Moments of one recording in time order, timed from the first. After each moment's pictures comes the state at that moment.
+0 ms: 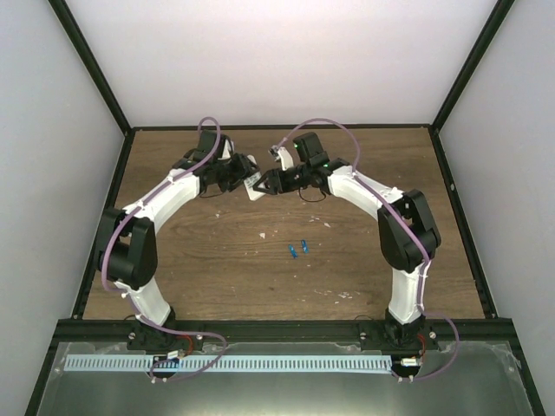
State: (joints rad) left arm -0.35 1.74 1.33 -0.40 0.36 -0.85; right arm 0.55 1.91 1.47 -0.29 -0.70 0.31
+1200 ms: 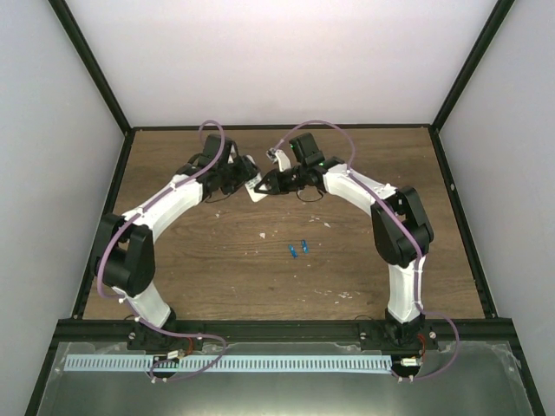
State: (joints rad) left arm -0.41 1.69 1.29 -0.38 0.20 -0.90; right arm 0.55 1.98 1.53 -0.34 -0.72 0.33
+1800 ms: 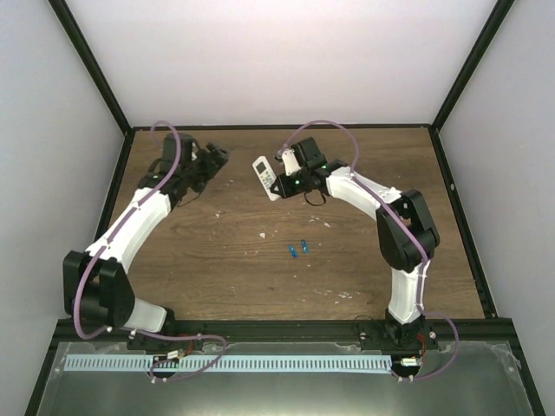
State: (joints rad) left arm -0.28 1.46 1.17 -0.36 0.17 -0.97; right arm 0.56 1.95 1.50 -0.41 -0.40 0.19
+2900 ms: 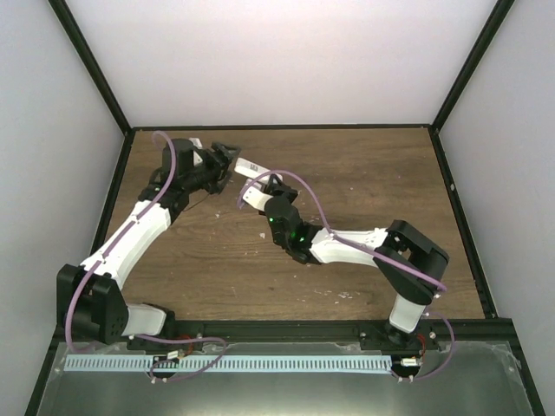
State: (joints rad) left arm -0.29 1.34 1.06 -0.15 0.35 -1.27; right arm 0.98 1.73 0.99 0.59 0.81 -0.94
